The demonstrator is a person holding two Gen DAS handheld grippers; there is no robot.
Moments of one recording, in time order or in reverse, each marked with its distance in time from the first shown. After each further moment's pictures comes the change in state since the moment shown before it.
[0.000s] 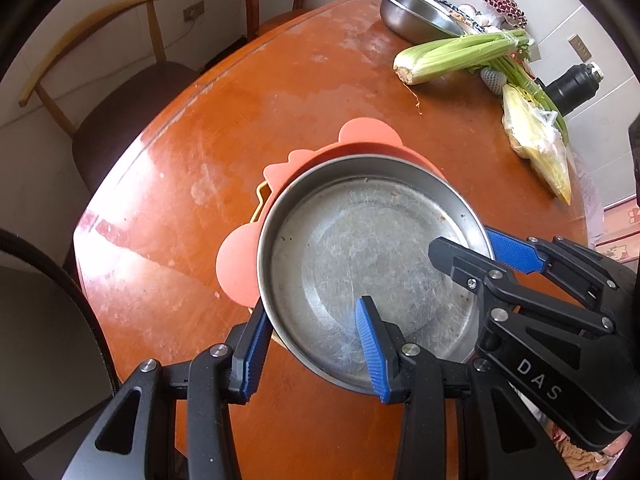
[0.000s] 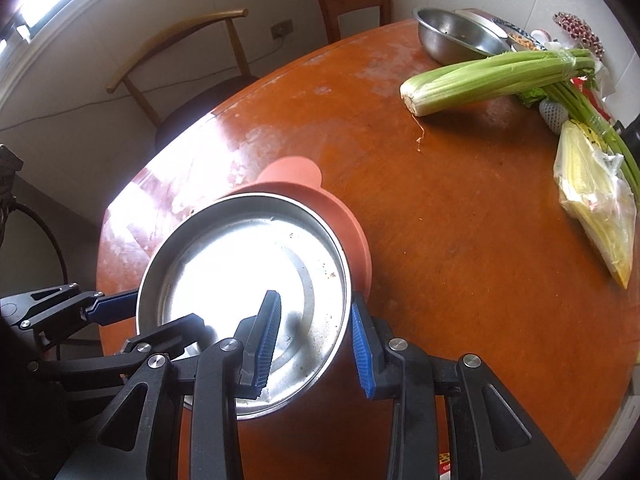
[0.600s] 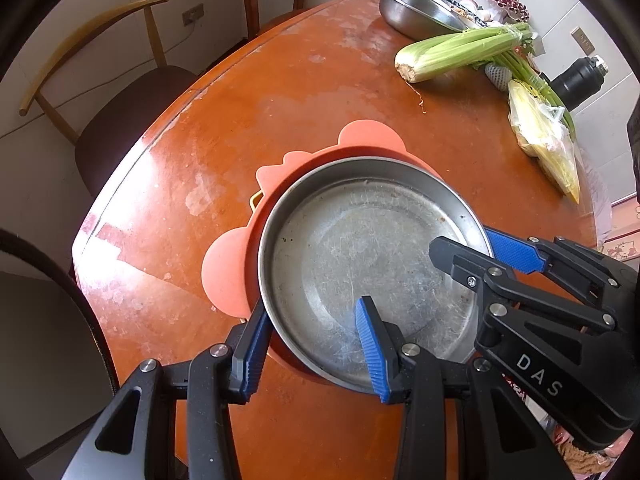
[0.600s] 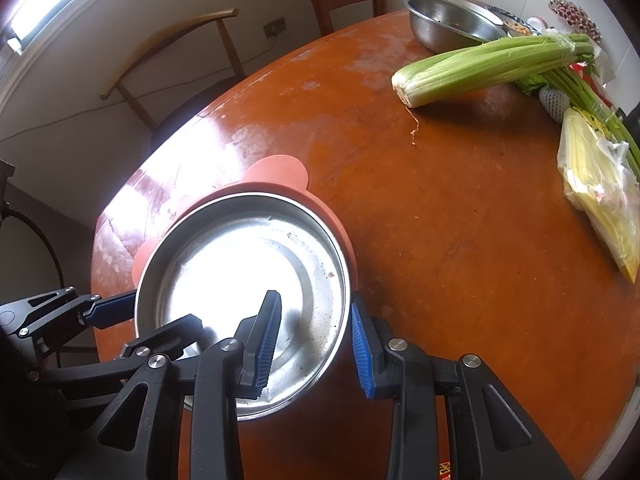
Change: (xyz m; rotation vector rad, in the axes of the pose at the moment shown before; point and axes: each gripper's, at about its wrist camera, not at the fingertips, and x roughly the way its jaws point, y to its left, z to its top) left arm 0.007 -0.006 0.007 0.008 0.006 0.026; right arm 0.009 -0.007 0.002 0.038 0.008 0.014
